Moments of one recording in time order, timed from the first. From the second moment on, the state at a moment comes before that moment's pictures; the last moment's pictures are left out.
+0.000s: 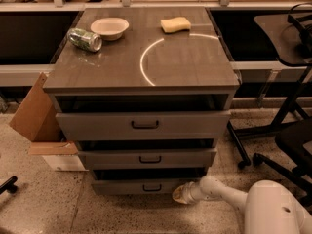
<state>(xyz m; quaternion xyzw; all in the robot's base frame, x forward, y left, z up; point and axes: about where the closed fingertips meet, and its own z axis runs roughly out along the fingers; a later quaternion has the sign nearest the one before) 0.562 -0.118 0.130 -0.61 0.73 0.16 0.28</state>
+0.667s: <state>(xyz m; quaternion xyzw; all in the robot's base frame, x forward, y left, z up) 0.589 -0.120 0.124 -0.58 0.74 0.17 0.29</state>
